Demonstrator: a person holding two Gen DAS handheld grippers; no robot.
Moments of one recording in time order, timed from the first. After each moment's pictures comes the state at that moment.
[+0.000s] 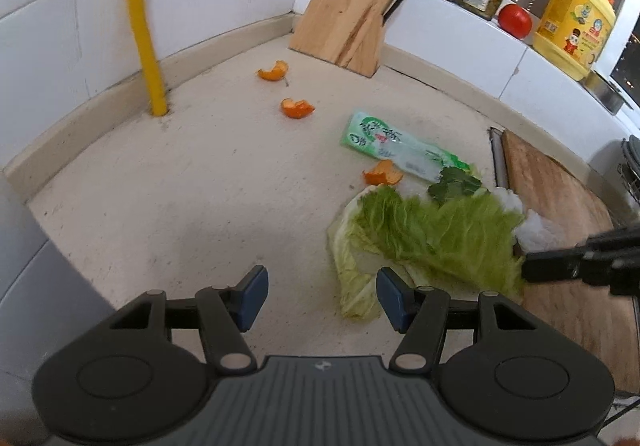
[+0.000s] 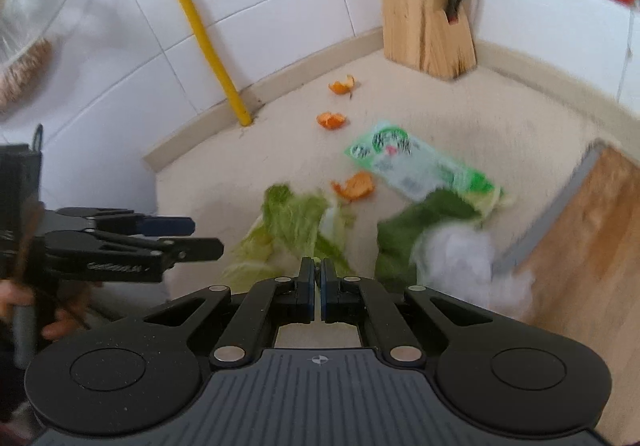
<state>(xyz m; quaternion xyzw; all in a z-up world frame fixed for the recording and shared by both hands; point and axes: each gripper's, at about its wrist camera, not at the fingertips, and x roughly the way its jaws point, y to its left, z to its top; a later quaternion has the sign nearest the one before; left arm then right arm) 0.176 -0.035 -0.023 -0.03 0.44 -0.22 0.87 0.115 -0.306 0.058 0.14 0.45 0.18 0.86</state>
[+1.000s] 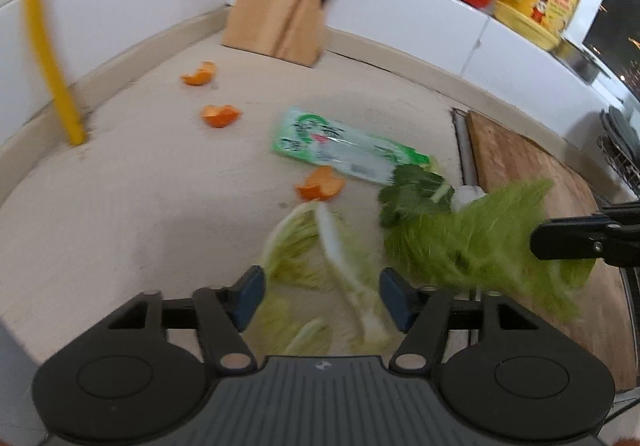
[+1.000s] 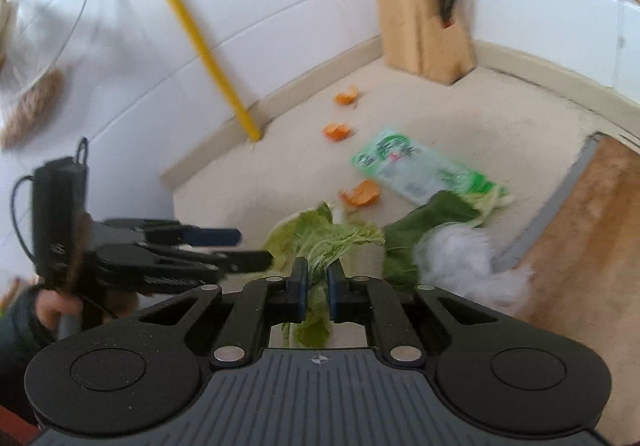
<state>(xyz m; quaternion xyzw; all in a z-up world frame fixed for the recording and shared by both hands) 0.202 -0.101 -0.032 0.01 0.44 -0.28 0.85 0.108 -0.324 0.070 0.17 0.43 0.18 0.87</state>
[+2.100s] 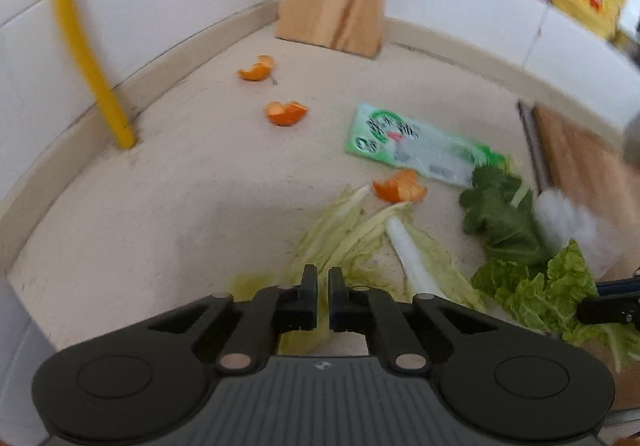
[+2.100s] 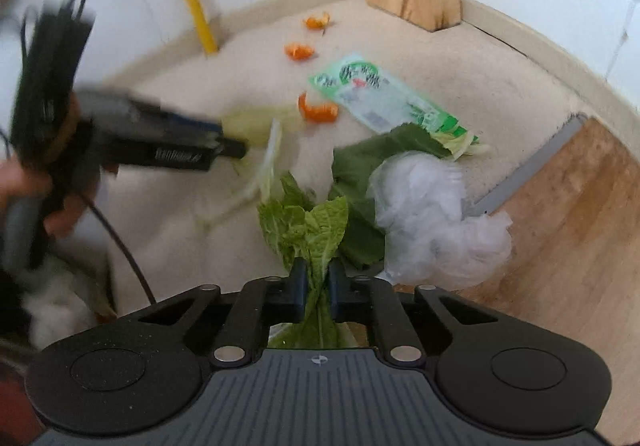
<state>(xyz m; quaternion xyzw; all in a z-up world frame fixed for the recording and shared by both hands) 0.225 -0.075 -0.036 0.03 0.46 -0.20 0.87 0.108 -0.310 0.029 0.07 0.50 0.15 0.85</state>
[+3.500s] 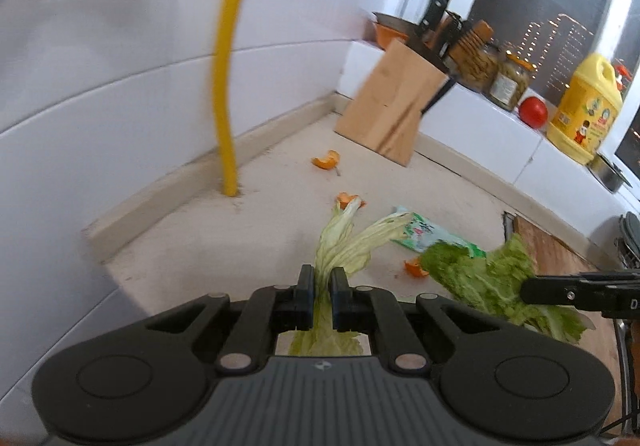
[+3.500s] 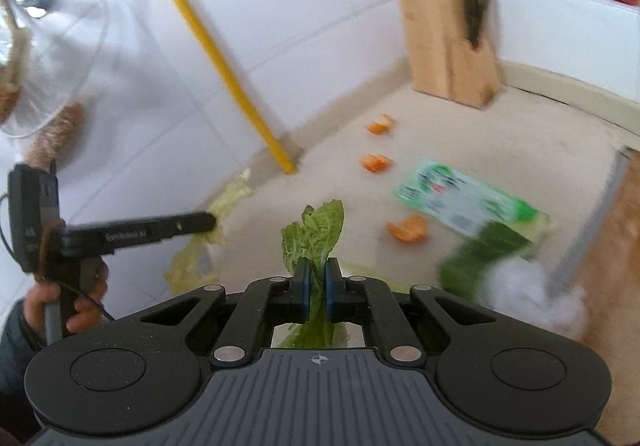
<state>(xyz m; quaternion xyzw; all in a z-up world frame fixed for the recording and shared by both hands) 0.180 0.042 0.039 -0.08 0.37 -0.18 0.91 0.126 -0.285 0.091 0.21 0.40 0.21 0.87</state>
